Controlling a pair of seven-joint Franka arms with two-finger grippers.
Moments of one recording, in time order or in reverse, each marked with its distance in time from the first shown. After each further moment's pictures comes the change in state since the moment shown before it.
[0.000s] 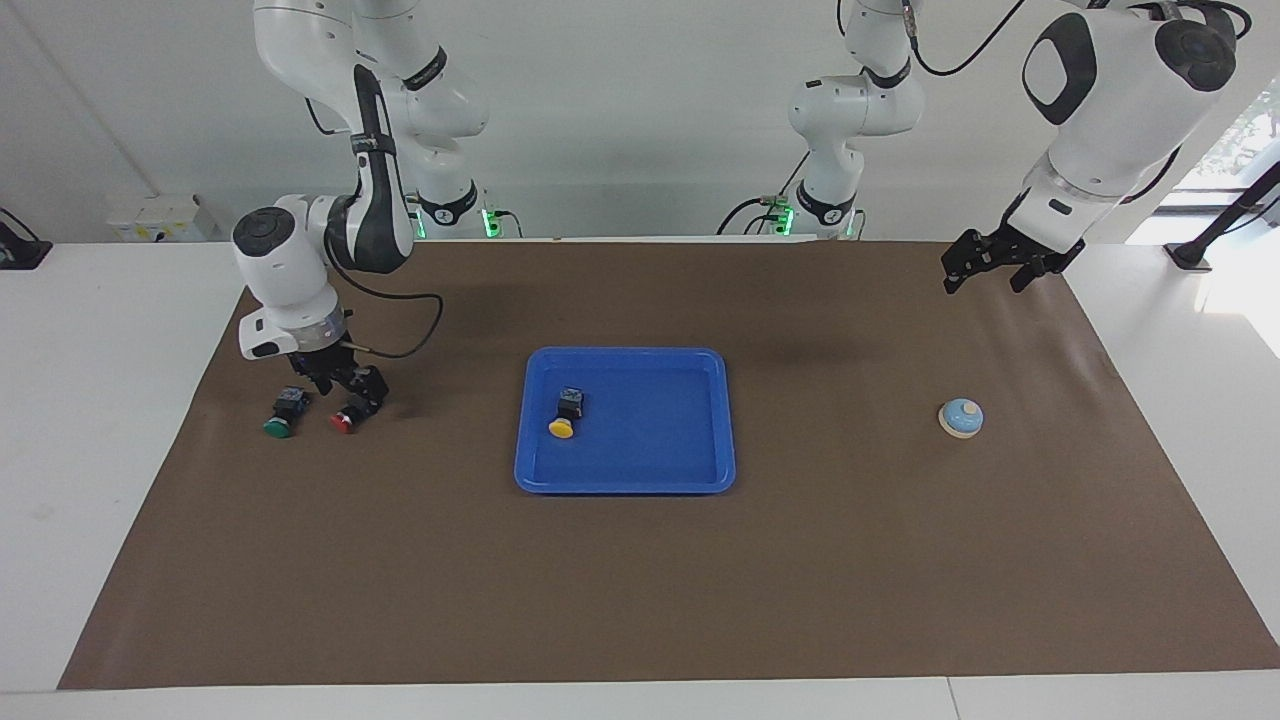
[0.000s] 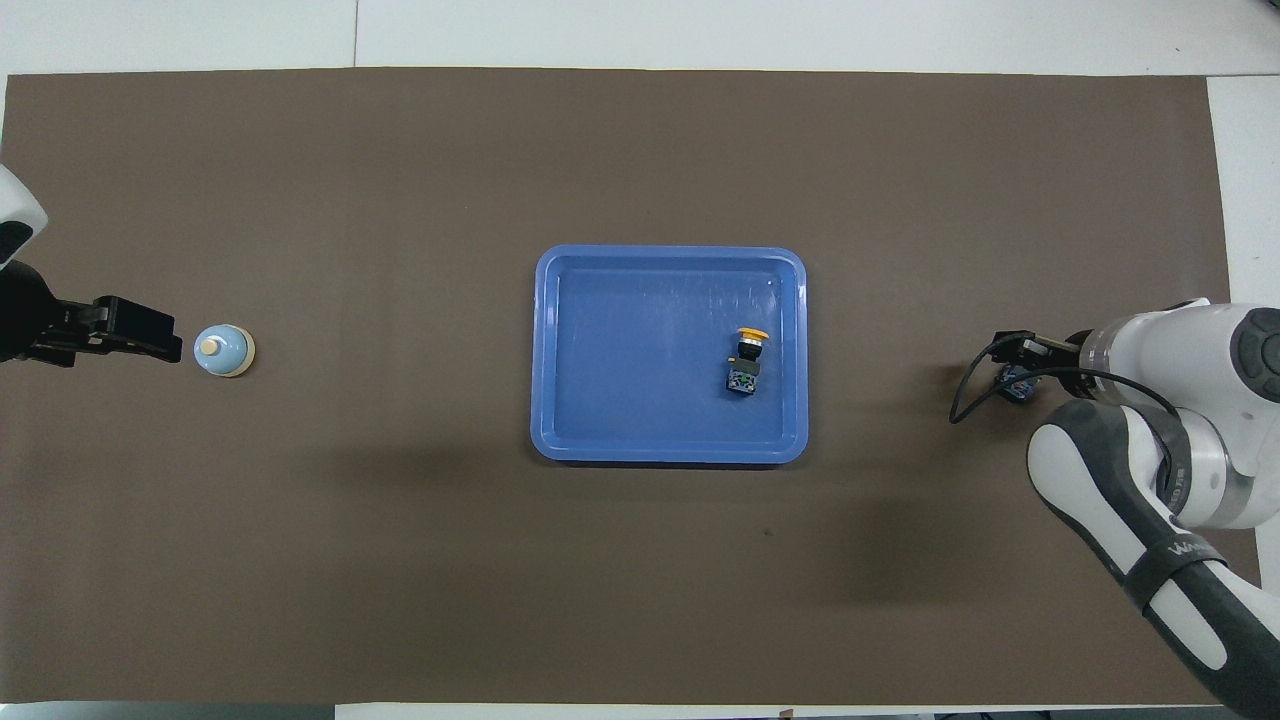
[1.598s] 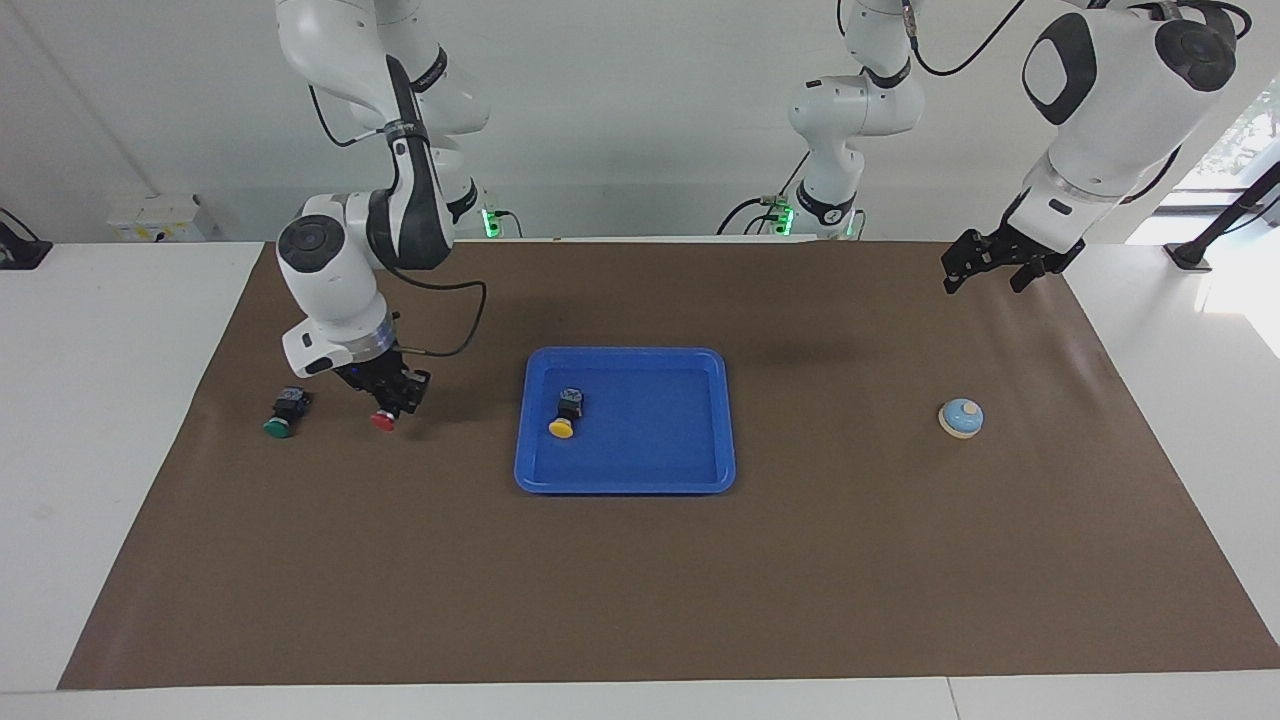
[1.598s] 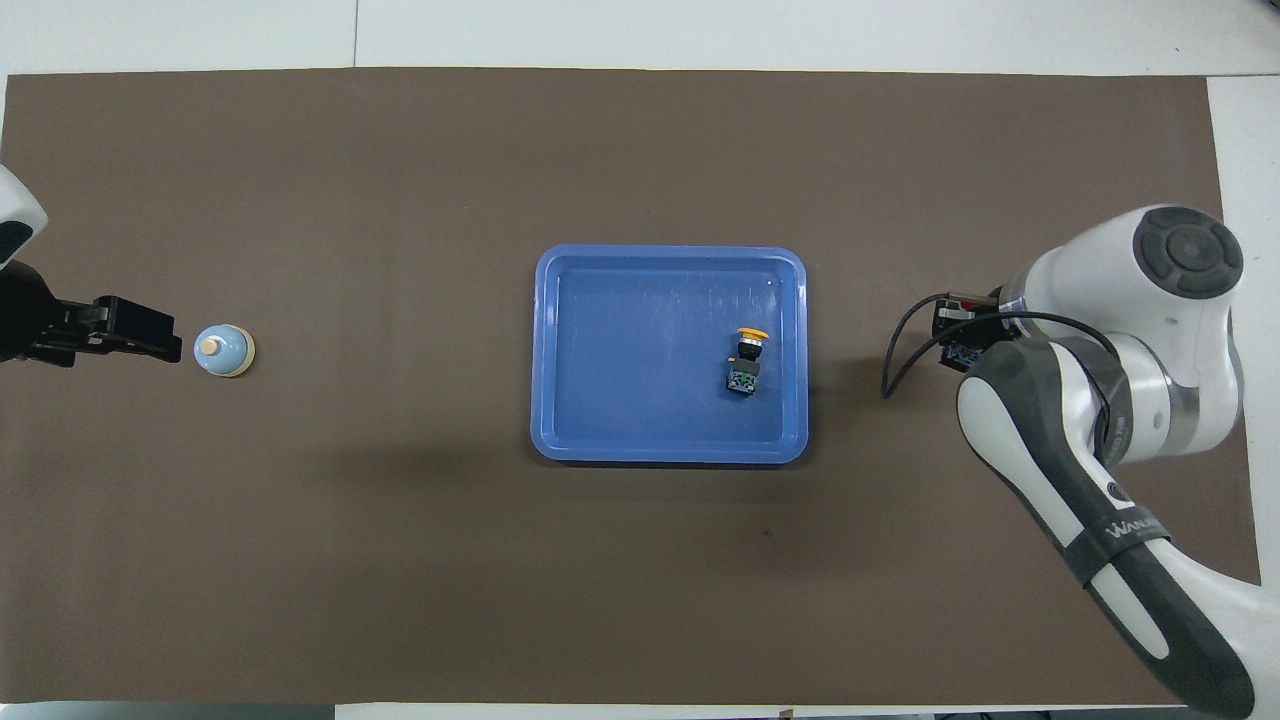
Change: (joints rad) left arm 0.000 0.000 0.000 0.000 0.000 0.000 0.000; right arm 0.220 0.059 0.013 0.338 0.002 -0.408 0.024
